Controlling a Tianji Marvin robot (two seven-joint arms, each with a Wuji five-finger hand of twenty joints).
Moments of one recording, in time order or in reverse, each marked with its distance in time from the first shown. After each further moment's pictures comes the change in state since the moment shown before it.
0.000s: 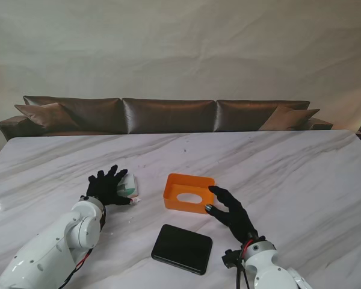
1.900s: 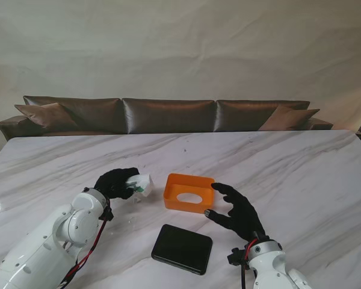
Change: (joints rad) left arm 0.077 0.003 -0.120 -0.220 -0.120 -0.164 -0.133; right arm -0.033 0.006 0.021 -0.058 -0.268 0.031 -0.064; left_hand 0.345 -0.115 0.372 0.063 0.227 -0.248 0.971 0.738 0.605 -0.257 0.997 0.884 0.776 -0.374 0.896 0.797 0.931 -0.479 0.127 0.214; right_hand 0.214 -0.138 -0.037 0.000 0.061 -0.111 0.033 0.040 0.143 0.008 0.046 0.029 0.180 0.133 0.127 0.063 0.066 0.001 0.076 -0.001
